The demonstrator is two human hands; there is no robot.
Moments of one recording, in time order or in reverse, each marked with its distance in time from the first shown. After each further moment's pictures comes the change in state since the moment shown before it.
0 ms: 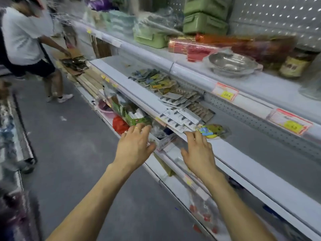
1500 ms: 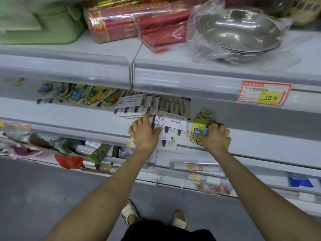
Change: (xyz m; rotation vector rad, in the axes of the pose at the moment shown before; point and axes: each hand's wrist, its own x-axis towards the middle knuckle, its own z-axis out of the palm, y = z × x) left_hand 0.307 0.011 0.215 -0.561 -0.322 0.087; right_hand 0.159 0.107 0.117 0.127 0.018 1.196
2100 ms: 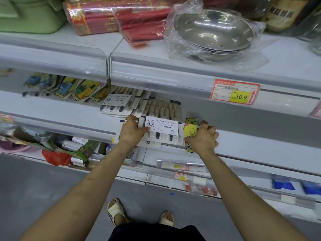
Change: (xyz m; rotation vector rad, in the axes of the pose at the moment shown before) left_hand -0.007 0.016 -0.011 -0.369 -0.188 -0.204; right_hand 0.000 0.012 -0.011 0.077 -0.045 0.053
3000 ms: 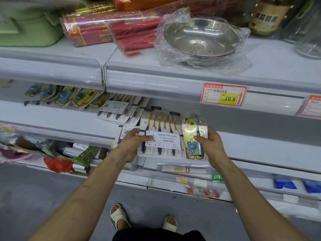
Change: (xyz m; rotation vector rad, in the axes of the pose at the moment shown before) left_hand -0.009 -0.010 0.002 -0.566 -0.320 -0.267; right_hand -0.003 0.042 -0.021 0.913 -0.167 0.009
